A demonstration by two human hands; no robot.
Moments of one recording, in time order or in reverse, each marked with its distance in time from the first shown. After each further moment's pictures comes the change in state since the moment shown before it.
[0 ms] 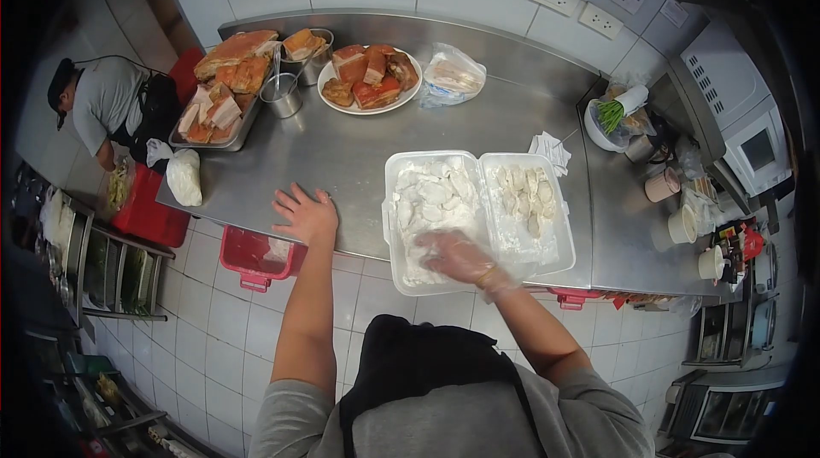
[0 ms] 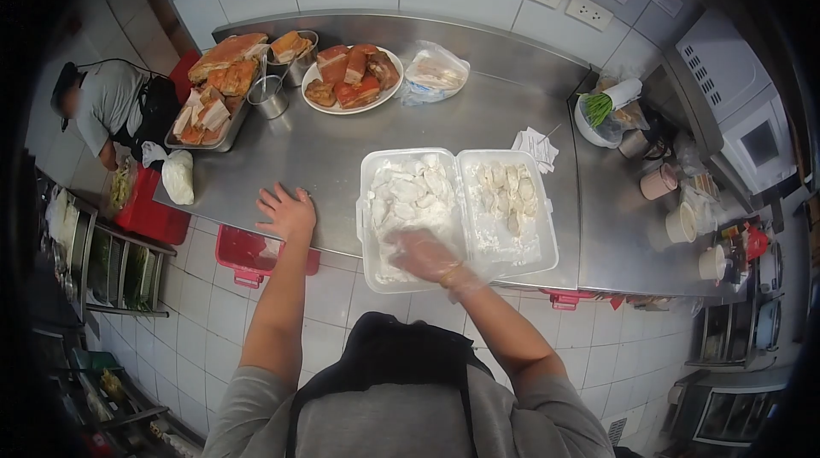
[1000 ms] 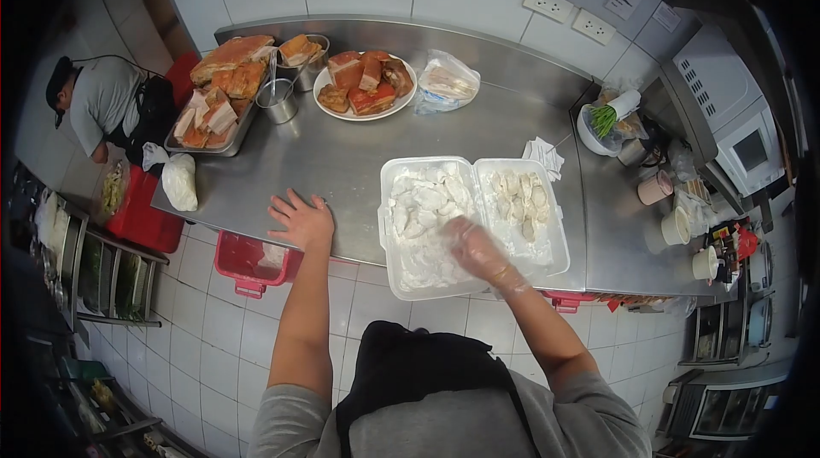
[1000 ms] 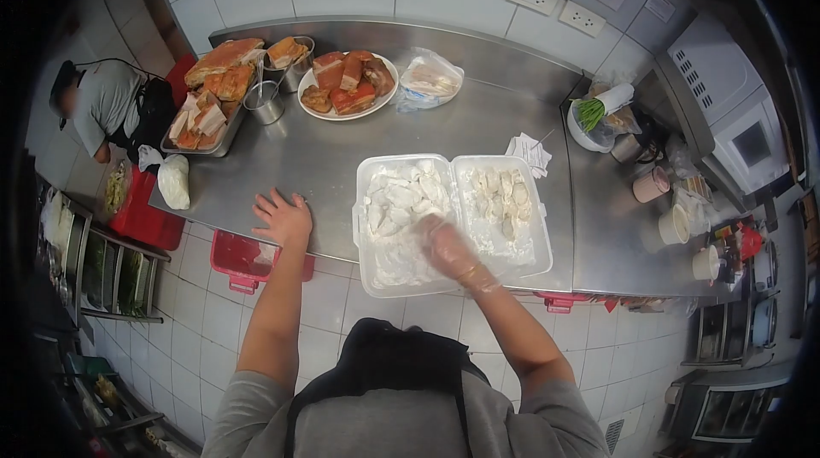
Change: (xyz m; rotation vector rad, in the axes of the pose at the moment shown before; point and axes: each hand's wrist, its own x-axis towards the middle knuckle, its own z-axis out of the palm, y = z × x) left_hand 0.002 -0.001 0.001 -0.002 0.021 0.003; right_hand -0.006 0.064 -0.006 -0.276 0.272 -0.280
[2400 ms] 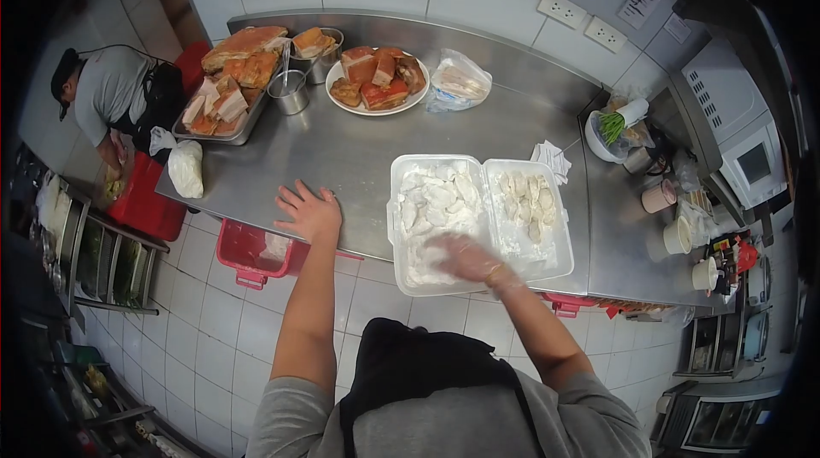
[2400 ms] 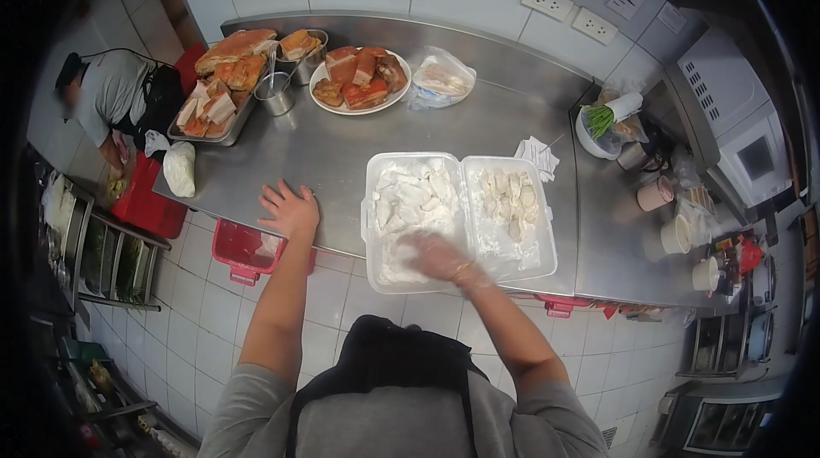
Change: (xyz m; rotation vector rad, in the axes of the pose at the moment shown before) left_hand 0.000 -0.002 -0.003 -0.017 -0.011 -0.003; right_hand 0.009 -0.030 0.006 0.092 -0.366 0.261
